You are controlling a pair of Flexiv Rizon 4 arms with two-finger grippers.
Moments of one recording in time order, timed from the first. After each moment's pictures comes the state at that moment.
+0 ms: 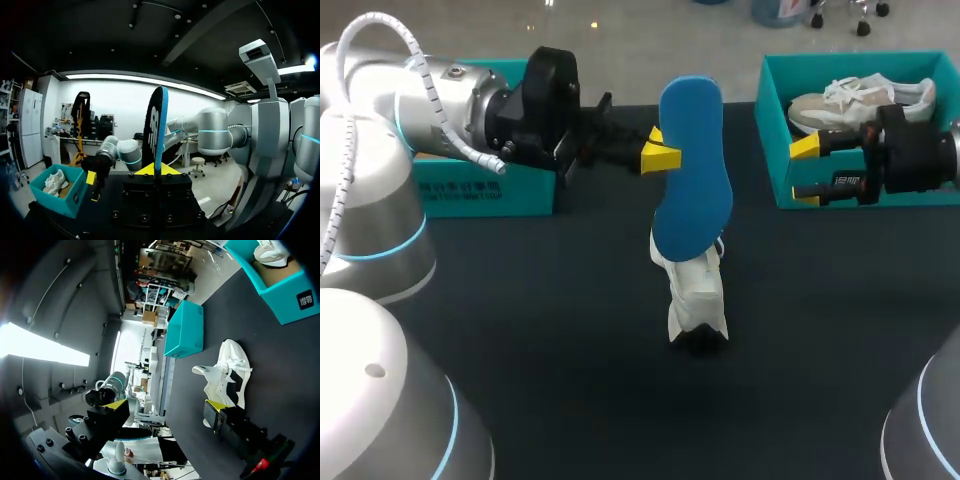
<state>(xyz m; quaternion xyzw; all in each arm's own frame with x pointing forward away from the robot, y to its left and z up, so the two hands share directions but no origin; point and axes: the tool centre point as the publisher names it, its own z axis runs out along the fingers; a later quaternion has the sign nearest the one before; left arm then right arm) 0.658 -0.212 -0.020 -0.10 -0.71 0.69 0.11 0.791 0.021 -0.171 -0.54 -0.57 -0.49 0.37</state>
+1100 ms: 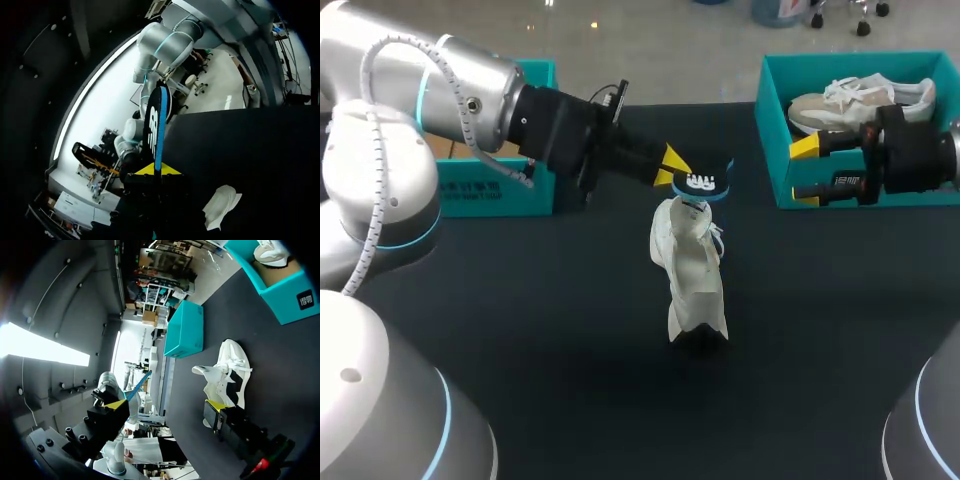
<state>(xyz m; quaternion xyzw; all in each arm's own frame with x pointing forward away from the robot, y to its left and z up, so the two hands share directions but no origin) 0.702 -0.226 -0.070 -0.45 -0.67 0.54 -0.24 0.791 0.022 -0.171 -0.54 -0.57 -0.49 0.37</state>
